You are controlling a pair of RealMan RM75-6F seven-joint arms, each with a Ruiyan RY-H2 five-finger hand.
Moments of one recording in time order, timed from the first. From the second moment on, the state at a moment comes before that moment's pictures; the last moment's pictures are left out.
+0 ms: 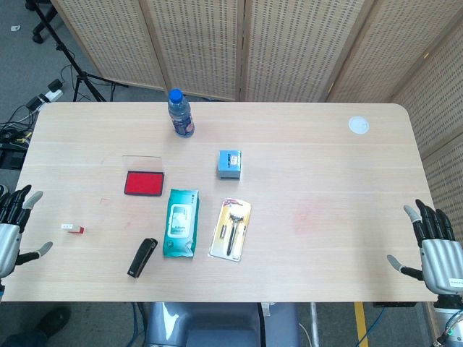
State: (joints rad) left arm -0.12 -1.13 -0.05 -1.54 1.54 1.52 -0.05; right arm 0.05 -1.10 0.08 -1.64 -1.52 1.53 -0.03
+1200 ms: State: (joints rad) left arm -0.26 -1.22 -0.03 -1.30 1.38 1.03 -0.21; right arm 0.05 -1.11 0.08 -1.64 -1.52 1.54 -0.04
